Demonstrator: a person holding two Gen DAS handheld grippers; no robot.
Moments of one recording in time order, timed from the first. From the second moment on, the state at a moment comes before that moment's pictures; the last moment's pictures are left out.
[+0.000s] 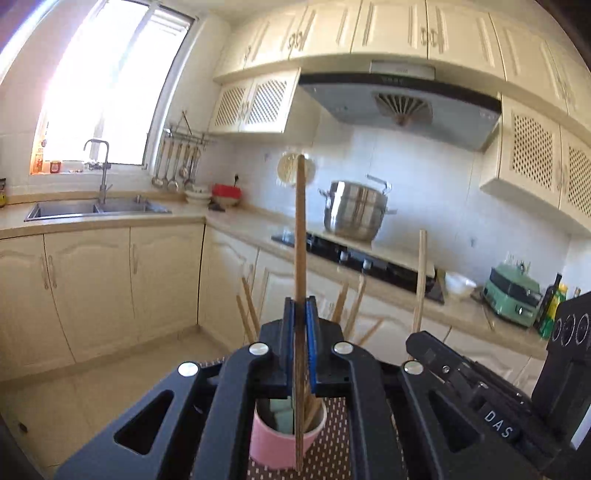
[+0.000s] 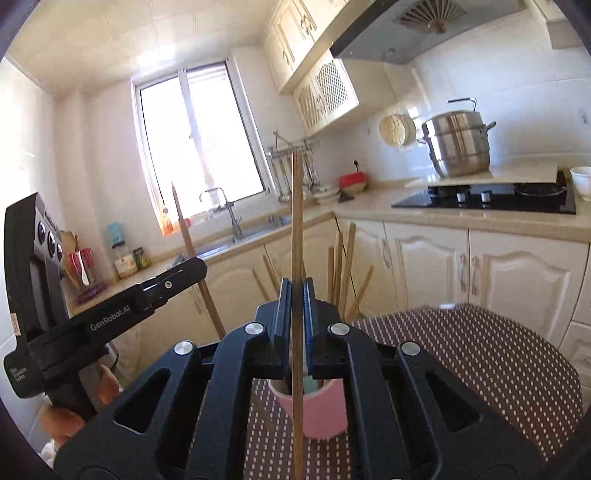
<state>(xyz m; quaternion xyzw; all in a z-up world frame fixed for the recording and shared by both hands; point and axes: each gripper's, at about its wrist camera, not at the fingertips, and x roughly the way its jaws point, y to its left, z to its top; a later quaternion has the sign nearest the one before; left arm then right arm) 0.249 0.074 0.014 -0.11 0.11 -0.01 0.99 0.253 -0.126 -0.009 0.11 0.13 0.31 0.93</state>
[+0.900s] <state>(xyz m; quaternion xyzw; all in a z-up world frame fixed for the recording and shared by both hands) 0.291 0.076 -0.068 -0.10 0.13 -0.02 0.99 0.294 -0.095 -0.030 0.11 0.05 0.29 0.95</state>
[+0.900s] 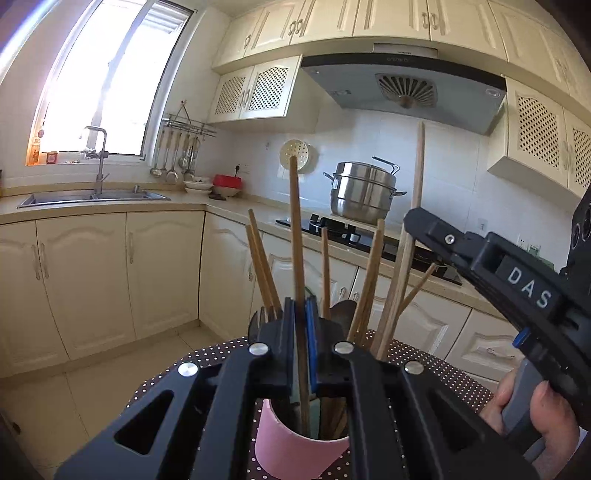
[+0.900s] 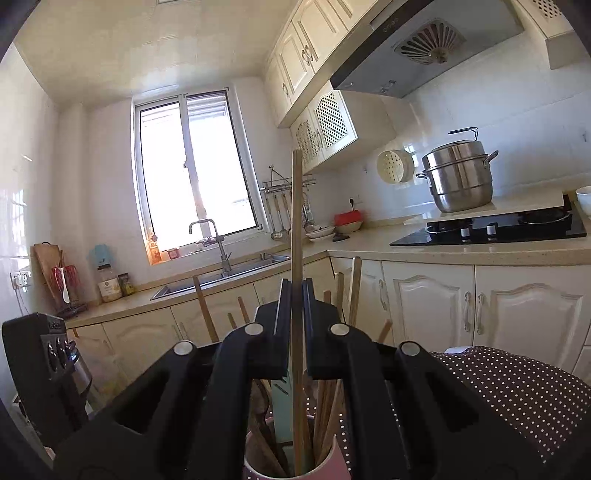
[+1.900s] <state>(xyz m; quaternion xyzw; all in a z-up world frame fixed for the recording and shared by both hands) 0.251 0.084 -0.055 -0.07 0.14 0.03 0.99 0.266 -0.097 -0.067 0.06 0.11 0.27 0.95</state>
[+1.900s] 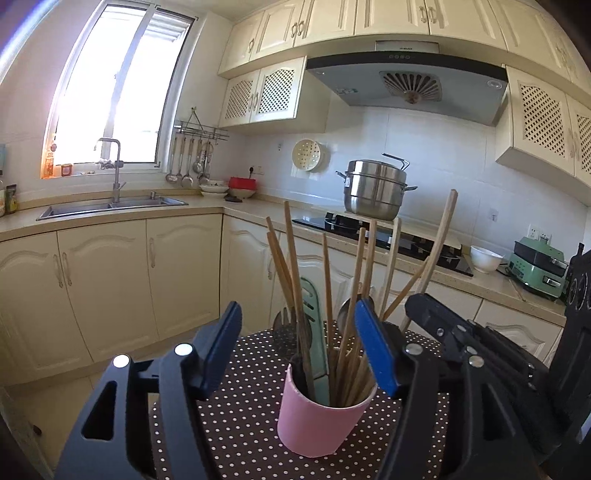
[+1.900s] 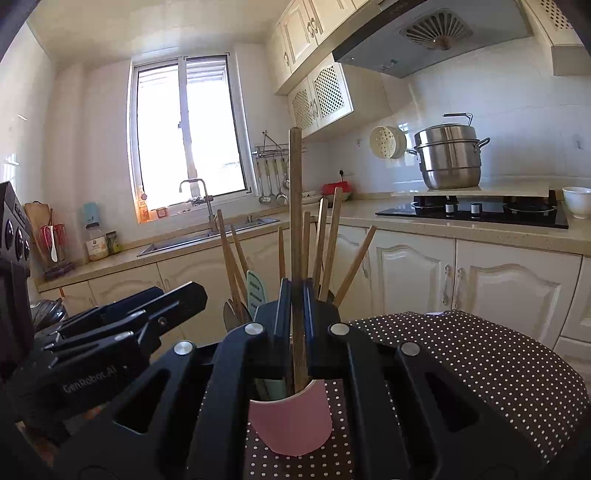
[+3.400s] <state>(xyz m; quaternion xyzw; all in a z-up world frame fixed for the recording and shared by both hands) 0.021 0.044 0.009 0.01 0.07 0.05 1.00 0.025 -0.147 0.001 0.03 0.07 0.17 0.98</state>
